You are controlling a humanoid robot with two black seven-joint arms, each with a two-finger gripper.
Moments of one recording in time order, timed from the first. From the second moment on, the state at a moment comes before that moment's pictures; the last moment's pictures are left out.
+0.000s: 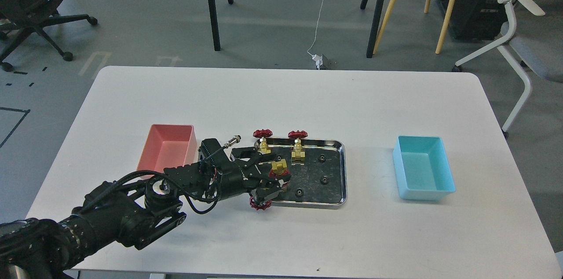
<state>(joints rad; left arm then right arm) -0.61 0.14 -0.31 -0.73 2.18 0.29 -0.45 0.36 -1.07 0.71 0.86 -0.35 0.49 0.35</state>
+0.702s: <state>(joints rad) -0.63 0.15 -0.31 -0.73 2.18 0.29 -0.45 0.36 -1.07 0.71 0.86 -0.35 0.49 0.35</state>
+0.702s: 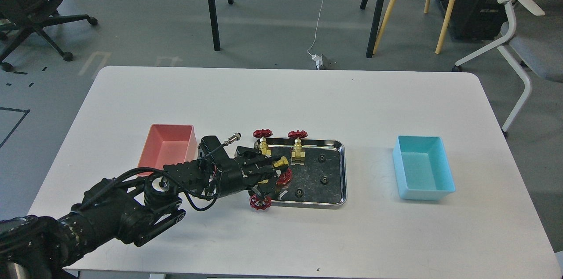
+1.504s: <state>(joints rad) -0.61 0.68 -0.37 -0.97 1.85 0.30 -0.45 0.39 -1.05 0.71 0.83 -0.35 0.49 0.35</state>
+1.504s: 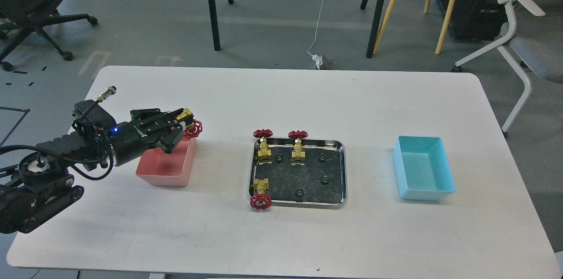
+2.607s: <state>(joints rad) -0.58 0.66 -0.40 -0.90 1.51 0.27 -0.46 0.45 -1.04 0.71 0.84 -0.37 0.49 0.33</state>
